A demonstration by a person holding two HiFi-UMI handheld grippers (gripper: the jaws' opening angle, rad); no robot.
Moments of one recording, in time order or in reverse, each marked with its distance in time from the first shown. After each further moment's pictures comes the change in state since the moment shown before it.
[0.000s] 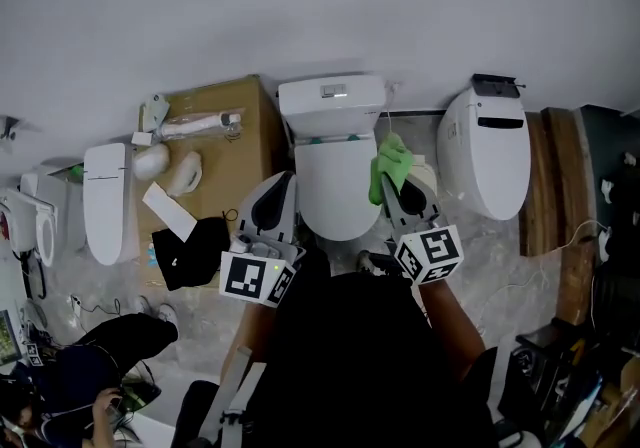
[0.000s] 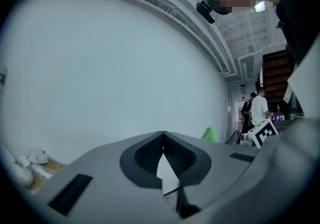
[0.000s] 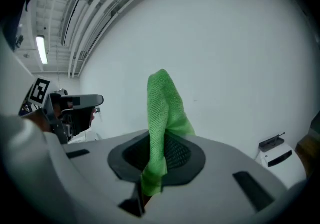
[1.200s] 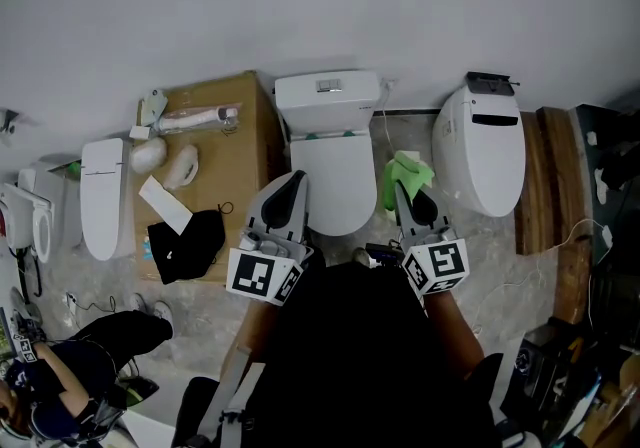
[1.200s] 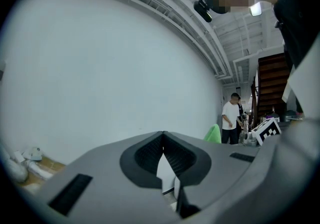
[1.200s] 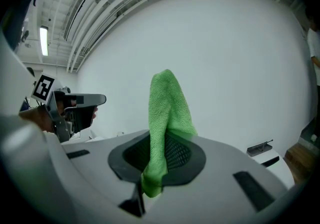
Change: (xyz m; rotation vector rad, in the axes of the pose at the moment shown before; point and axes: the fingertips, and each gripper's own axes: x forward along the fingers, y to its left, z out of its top) left arm -0.013 -0.036 -0.004 -0.011 -0.016 -0.045; right arm -0.056 -0.004 -0.002 -0.059 -0.028 -0.070
